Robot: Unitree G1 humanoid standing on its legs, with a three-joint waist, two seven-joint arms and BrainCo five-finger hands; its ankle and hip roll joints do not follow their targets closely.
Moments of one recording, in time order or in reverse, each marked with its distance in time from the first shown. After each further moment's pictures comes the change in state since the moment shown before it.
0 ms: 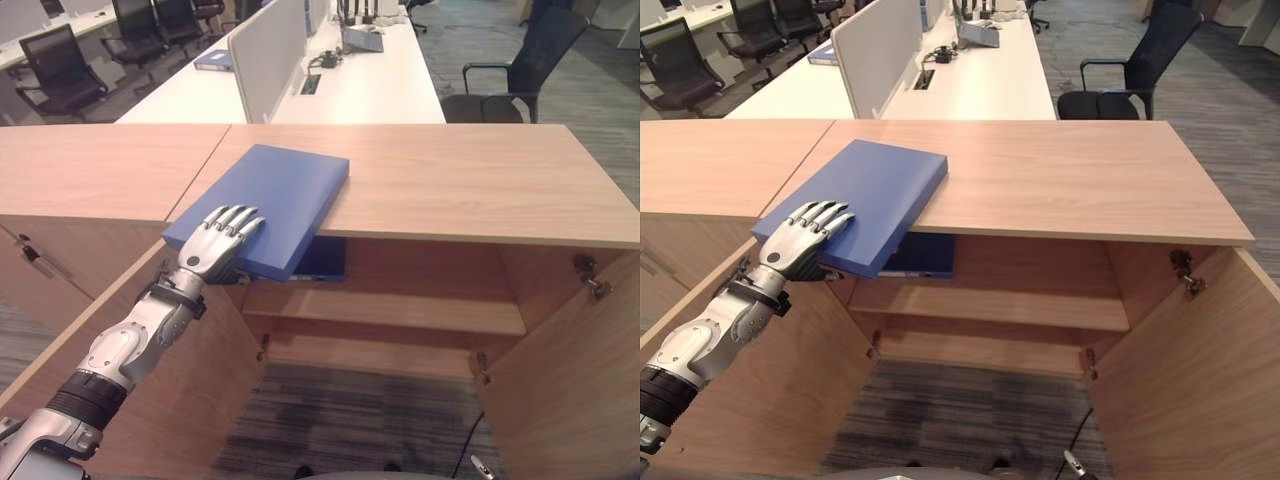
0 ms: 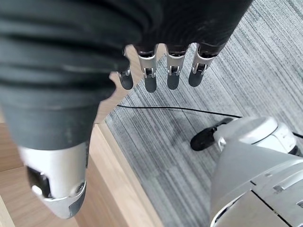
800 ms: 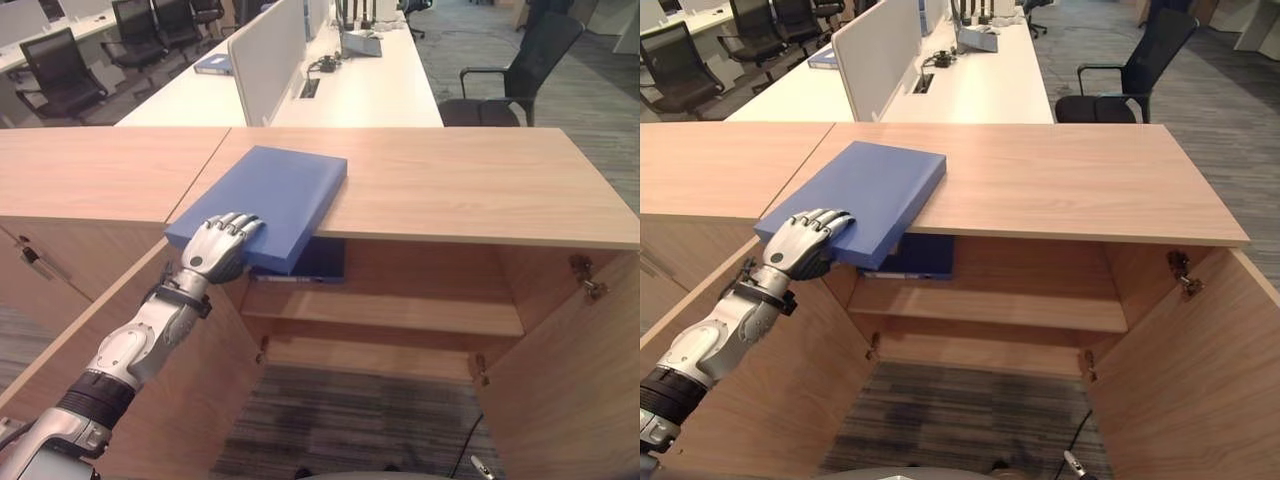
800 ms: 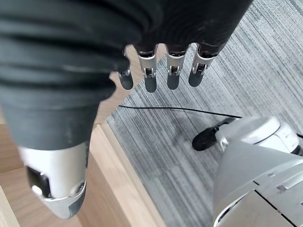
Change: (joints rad) left arm -0.013 -0.037 -0.001 0.022 0.000 0.008 0.042; right arm 0.001 0.000 0.000 0.000 0.001 0.000 -0.001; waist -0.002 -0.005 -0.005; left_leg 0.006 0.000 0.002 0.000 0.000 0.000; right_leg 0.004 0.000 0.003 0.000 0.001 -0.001
